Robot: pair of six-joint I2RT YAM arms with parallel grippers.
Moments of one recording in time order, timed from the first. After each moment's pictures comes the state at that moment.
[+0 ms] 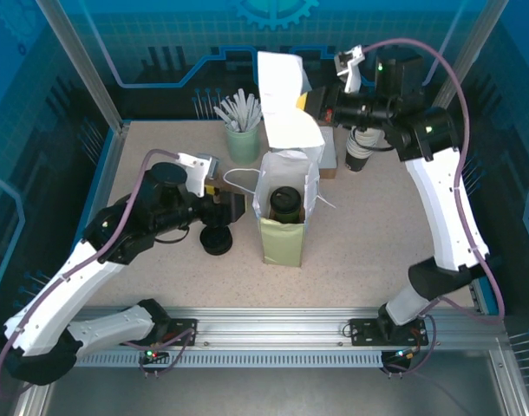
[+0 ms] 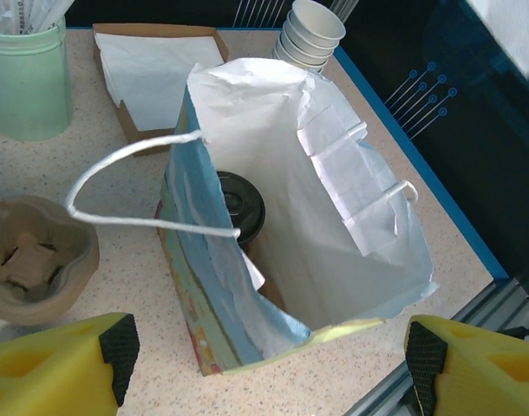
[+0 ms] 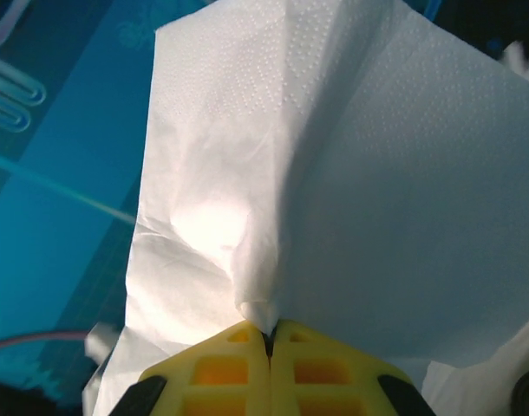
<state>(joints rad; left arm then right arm) -0.68 1.01 1.32 -0.82 0.04 -0.46 0.40 1.58 2.15 -0.92 -0.62 0.67</state>
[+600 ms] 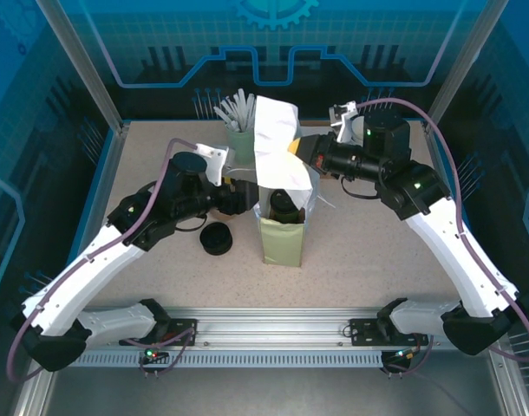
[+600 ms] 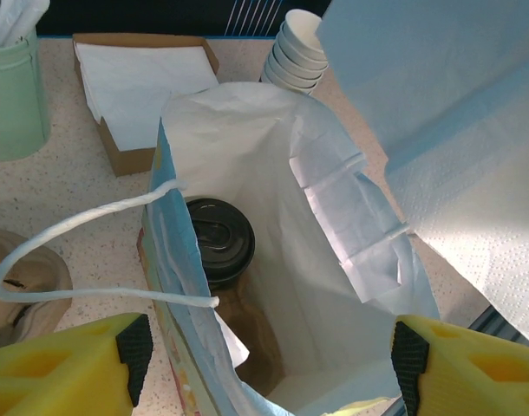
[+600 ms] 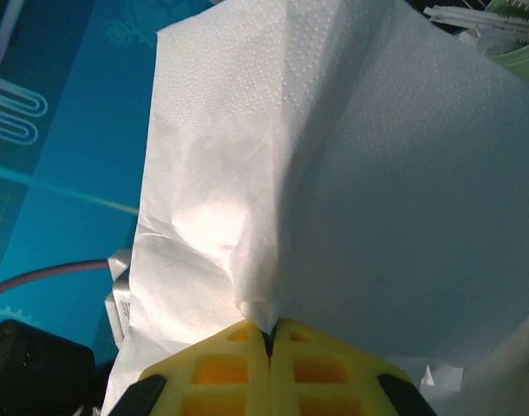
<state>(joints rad) -0.68 1.12 1.32 -0.70 0.04 -0.47 0.54 1.25 1.55 -0.58 -0.45 0.94</state>
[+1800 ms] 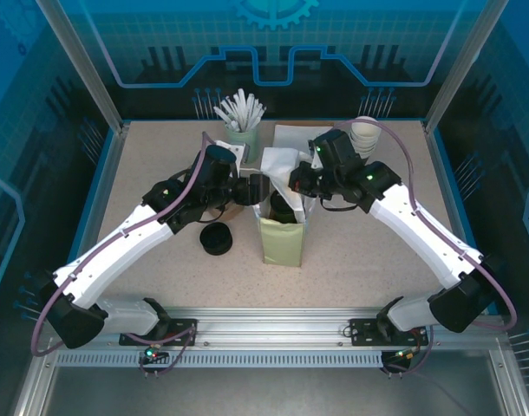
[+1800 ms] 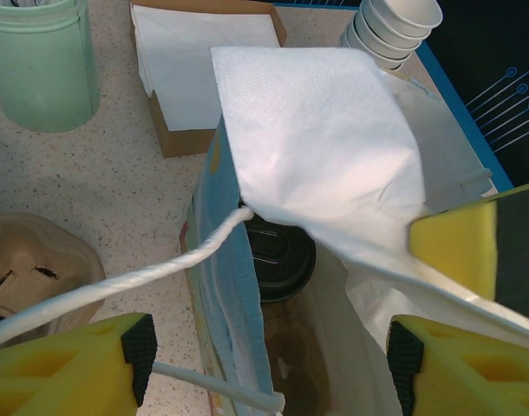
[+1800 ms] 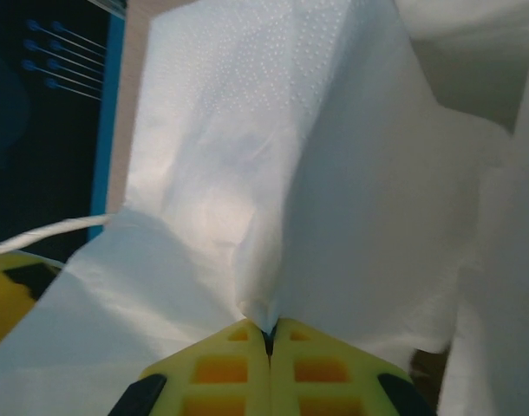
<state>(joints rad) -0.68 1.29 1.34 -0.68 -0.07 -0.50 0.62 1.40 1.44 -0.81 -0.14 0.78</state>
